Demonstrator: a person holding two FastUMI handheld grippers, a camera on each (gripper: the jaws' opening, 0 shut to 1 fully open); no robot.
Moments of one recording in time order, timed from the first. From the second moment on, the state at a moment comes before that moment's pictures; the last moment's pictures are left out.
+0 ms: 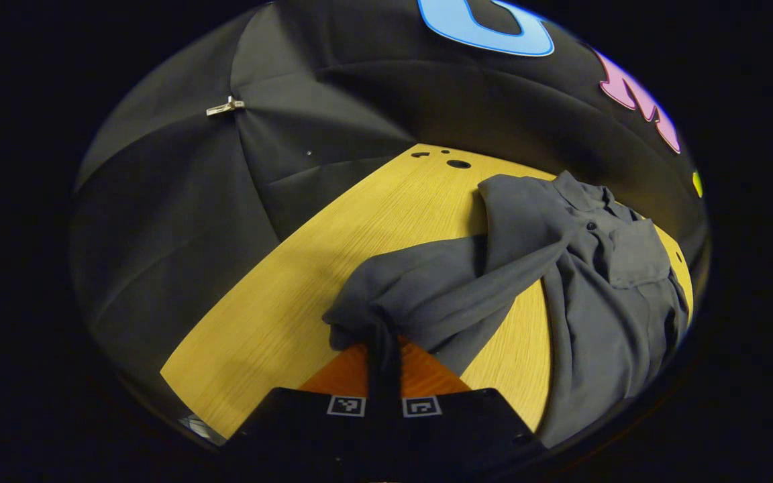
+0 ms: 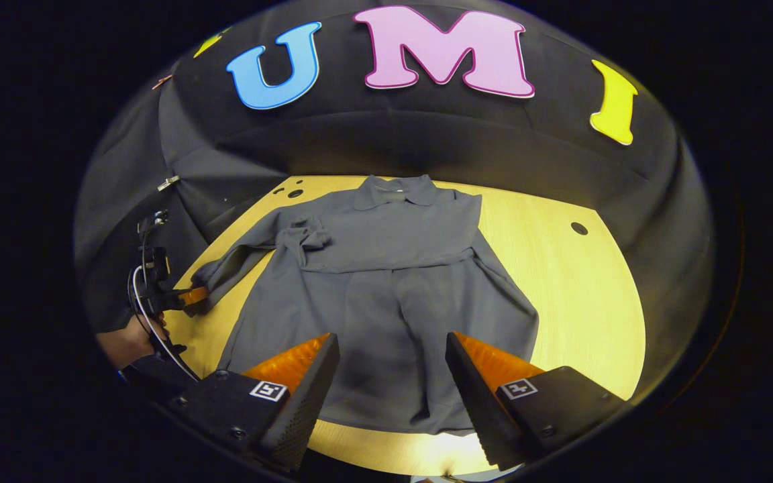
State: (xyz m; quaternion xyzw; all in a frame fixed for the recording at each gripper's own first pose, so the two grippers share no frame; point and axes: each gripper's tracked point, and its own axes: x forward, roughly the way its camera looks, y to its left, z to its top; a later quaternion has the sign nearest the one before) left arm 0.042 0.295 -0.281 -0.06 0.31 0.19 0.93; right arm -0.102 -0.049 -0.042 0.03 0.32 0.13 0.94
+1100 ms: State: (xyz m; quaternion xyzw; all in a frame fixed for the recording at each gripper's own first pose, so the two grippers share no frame) left arm 0.189 0.074 -0.076 -0.05 0.16 0.02 0.99; right arm -0.098 -0.147 -0.100 0.08 0.34 0.06 0.93
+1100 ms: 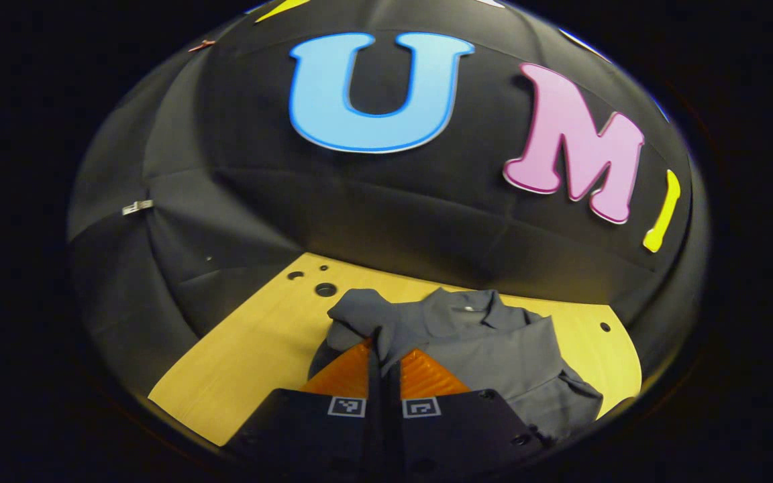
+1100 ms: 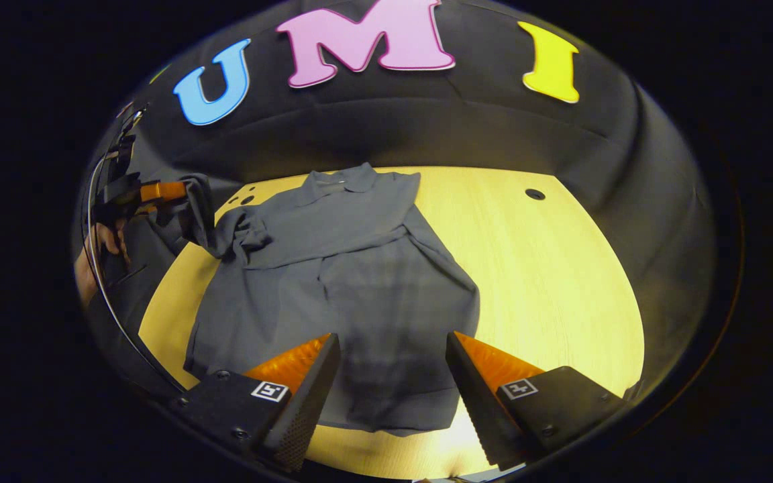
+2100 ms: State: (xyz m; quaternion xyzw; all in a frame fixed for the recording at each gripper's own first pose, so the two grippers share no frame) left arm 0.264 -0.194 -0.141 0.02 0.24 -0.18 0.95; right arm -0.118 -0.185 -0.160 0.15 0.39 0.04 0.91
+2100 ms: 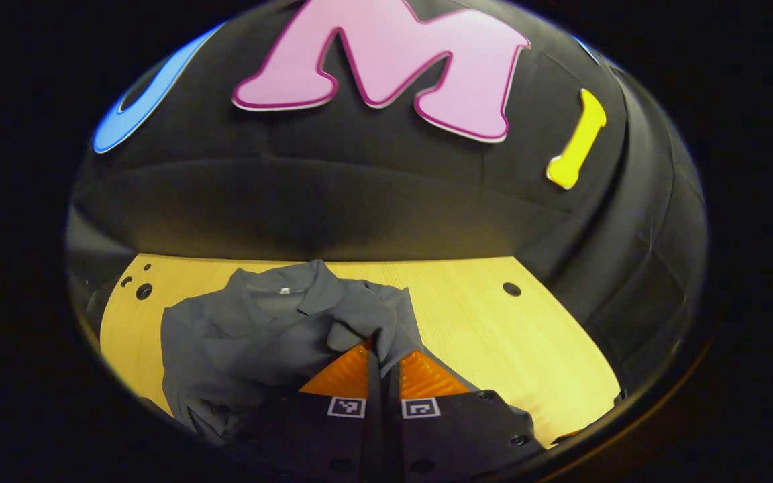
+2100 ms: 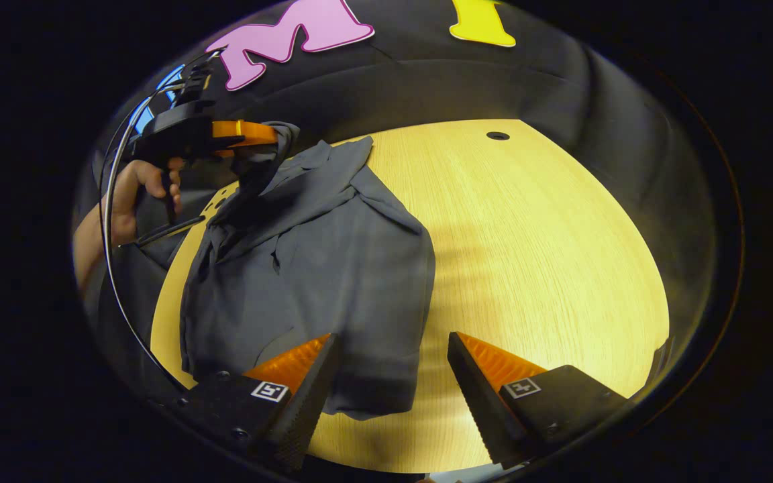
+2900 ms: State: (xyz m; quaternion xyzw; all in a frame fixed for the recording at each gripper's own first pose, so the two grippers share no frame) left arm 0.253 -0.189 -0.162 -0.05 0.26 -0.17 0.95; right arm -0.102 -0.173 -0.174 0.20 0.43 0.06 0.88
